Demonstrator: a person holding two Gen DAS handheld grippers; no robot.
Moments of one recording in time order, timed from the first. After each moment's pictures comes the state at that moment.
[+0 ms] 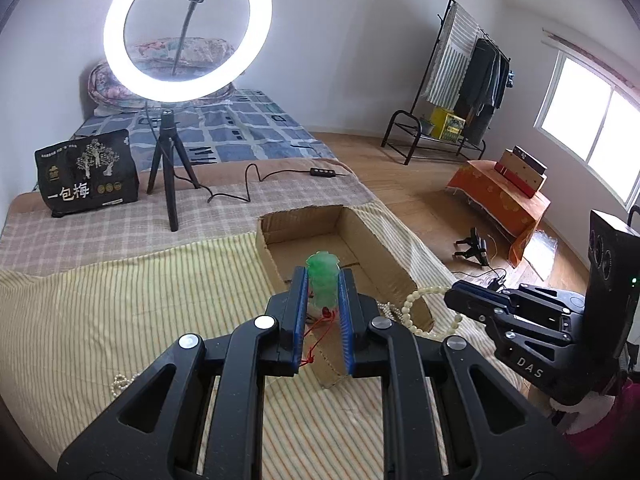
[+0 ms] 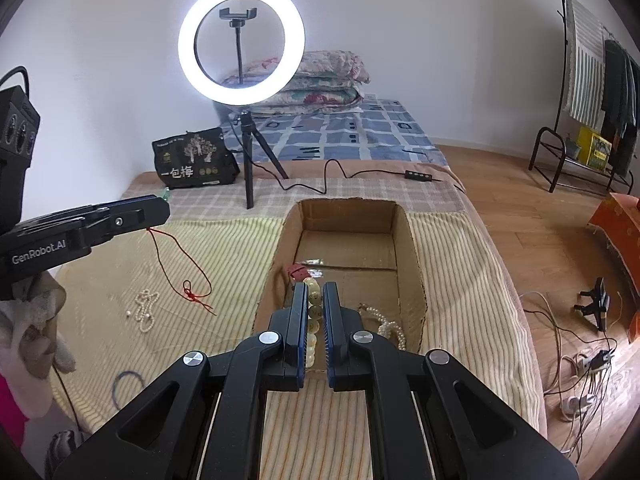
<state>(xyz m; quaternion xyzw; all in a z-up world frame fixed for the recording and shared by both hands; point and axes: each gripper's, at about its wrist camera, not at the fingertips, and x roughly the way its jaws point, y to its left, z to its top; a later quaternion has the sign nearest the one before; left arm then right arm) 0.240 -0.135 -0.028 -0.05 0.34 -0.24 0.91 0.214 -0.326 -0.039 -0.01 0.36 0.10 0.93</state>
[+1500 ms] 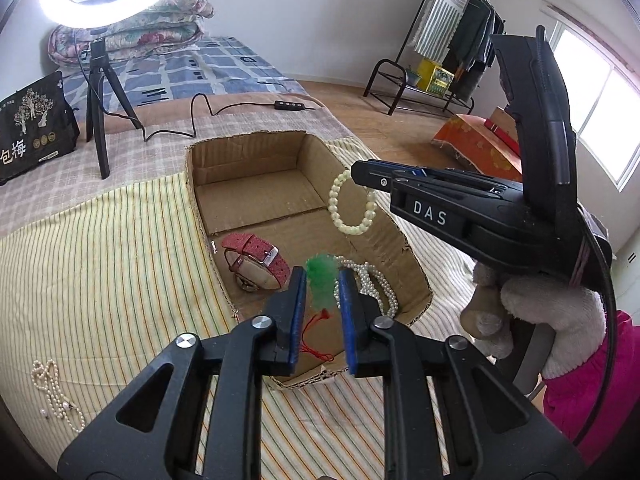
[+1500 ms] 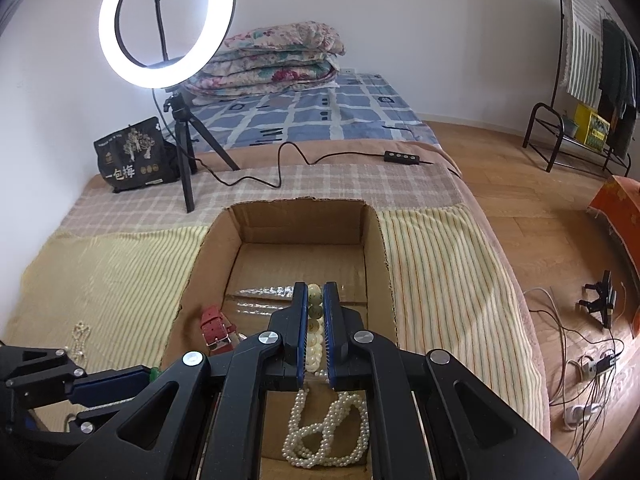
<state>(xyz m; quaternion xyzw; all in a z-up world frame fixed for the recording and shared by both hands) 0.268 -0.211 -0.105 -0.04 0.41 -0.28 0.87 0.319 -0.359 -0.091 0.00 0.40 0.07 0.91</state>
